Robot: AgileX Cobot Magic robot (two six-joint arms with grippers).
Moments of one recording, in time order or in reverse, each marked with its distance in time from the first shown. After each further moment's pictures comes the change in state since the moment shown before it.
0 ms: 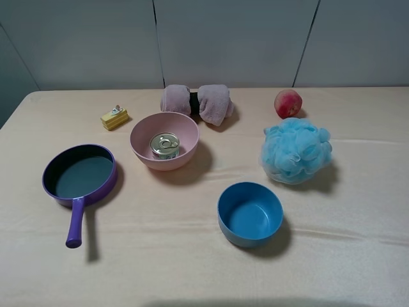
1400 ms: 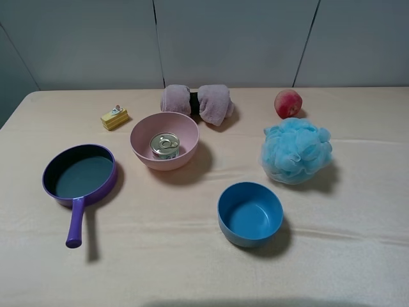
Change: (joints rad) left arm 0.000 0.000 0.000 0.000 0.000 0.000; right arm -0.728 -0.003 0.001 0.001 -0.009 -0.012
